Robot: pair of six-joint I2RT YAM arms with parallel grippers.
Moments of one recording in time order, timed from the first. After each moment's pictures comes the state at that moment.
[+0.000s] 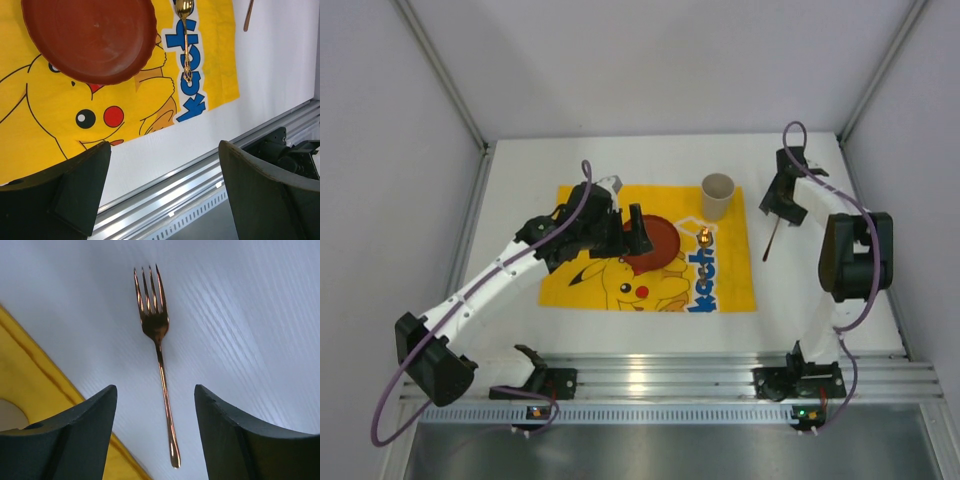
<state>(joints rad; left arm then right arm) -0.67 1.26 1.20 -0.69 0.10 -0.66 0.04 1.85 1.34 -0.62 0.28 0.54</state>
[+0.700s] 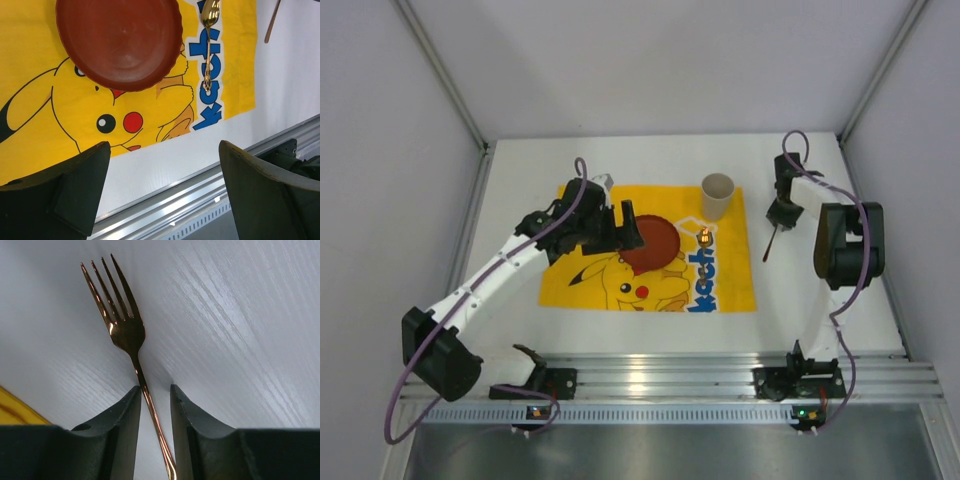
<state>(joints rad) -0.58 1.28 1.17 -0.68 0.12 -0.63 0.02 2.00 1.42 -0.65 0.32 0.62</state>
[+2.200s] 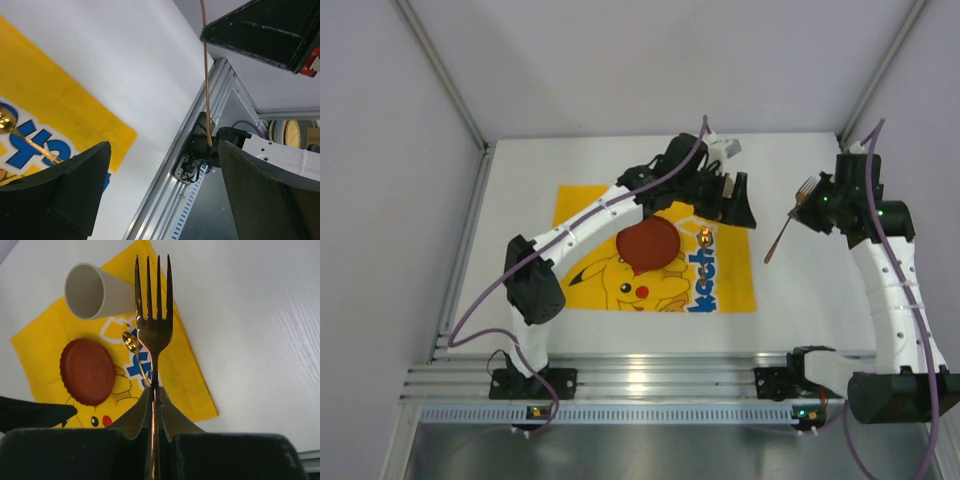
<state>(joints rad) -0.82 1.92 1.91 -0.53 0.51 -0.52 0.02 1.16 1.35 -0.97 0.01 0.62</state>
